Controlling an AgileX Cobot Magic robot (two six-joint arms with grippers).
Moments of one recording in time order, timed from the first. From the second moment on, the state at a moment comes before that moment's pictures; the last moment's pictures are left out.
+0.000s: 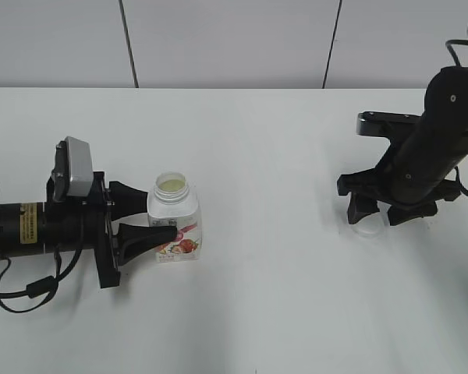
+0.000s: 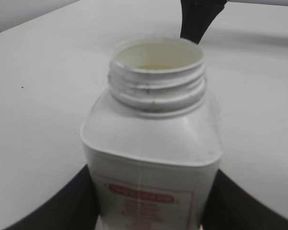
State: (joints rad) left arm -0.09 2.15 -0.68 1.27 -1.22 -0.18; right arm 0.26 1.92 -1.04 0.15 0.55 0.09
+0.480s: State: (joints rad) left arm -0.06 2.15 -0.68 1.33 -1.22 -0.23; right arm 0.26 1.92 -1.04 0.15 0.55 0.09
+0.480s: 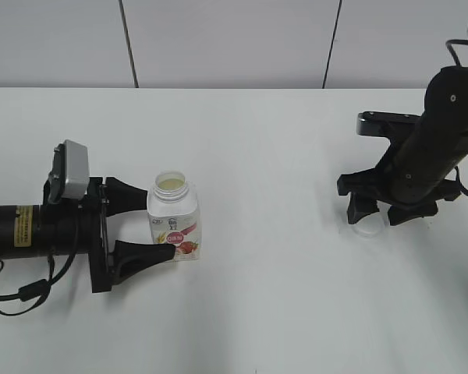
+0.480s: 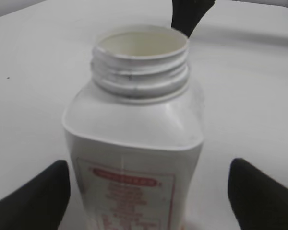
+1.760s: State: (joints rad) left arm 0.16 1.59 -0.74 0.83 -0.23 -0.41; right arm 0.26 1.92 -1.44 -0.01 0.70 0.09
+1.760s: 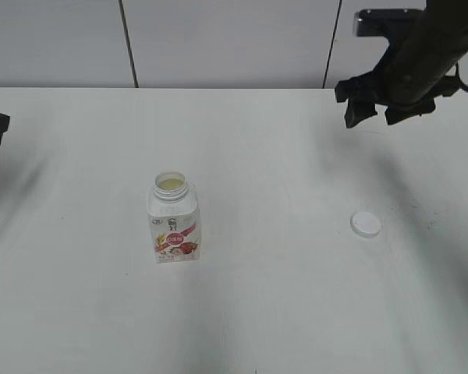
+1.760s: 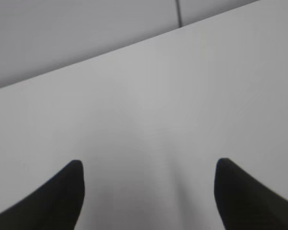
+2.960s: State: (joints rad) left arm 0.14 1.49 -1.29 0.01 0.86 0.22; right arm 0.18 1.92 -1.93 0.00 1.21 0.01
